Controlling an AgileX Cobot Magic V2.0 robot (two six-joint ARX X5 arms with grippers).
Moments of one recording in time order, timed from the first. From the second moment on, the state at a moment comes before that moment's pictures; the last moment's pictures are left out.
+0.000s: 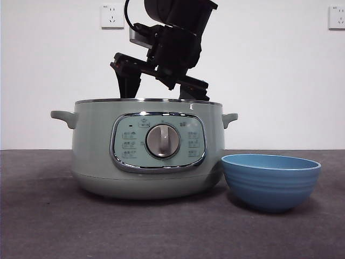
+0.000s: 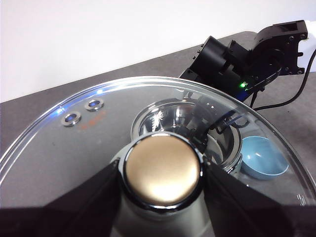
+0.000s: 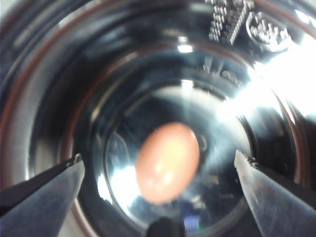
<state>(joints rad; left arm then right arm) -0.51 0.67 1.37 -1.05 -0.05 0.00 0.70 2.02 1.76 -0.76 -0.07 0.06</state>
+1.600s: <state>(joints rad) -0.51 0.67 1.37 -1.06 -0.05 0.02 0.70 1.65 1.77 -0.94 0.05 0.02</state>
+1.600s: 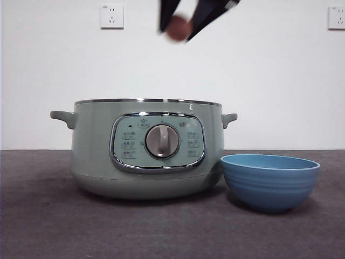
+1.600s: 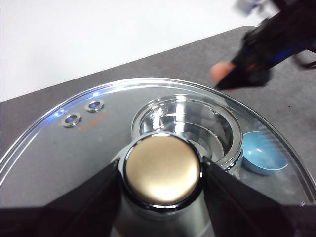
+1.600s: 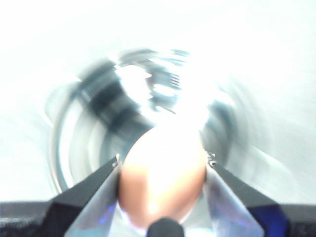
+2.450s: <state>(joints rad) -0.51 0.67 1.37 -1.06 -0.05 0.02 0.46 1.32 1.05 -0.72 -0.15 -0.03</state>
